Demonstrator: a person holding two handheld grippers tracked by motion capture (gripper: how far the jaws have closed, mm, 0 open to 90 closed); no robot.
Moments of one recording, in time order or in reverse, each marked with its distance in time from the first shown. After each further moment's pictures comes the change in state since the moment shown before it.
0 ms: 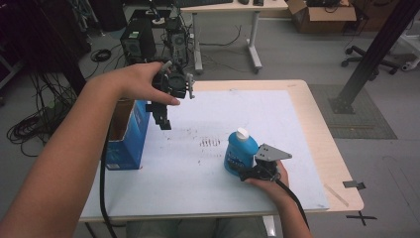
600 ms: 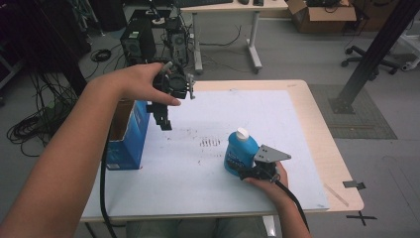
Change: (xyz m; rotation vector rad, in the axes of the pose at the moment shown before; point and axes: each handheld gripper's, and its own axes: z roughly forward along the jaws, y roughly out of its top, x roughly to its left) left arm 0.000 0.001 0.002 -0.002 -0.003 -0.003; right arm 0.002 0.000 0.000 -0.011 0.039 -0.041
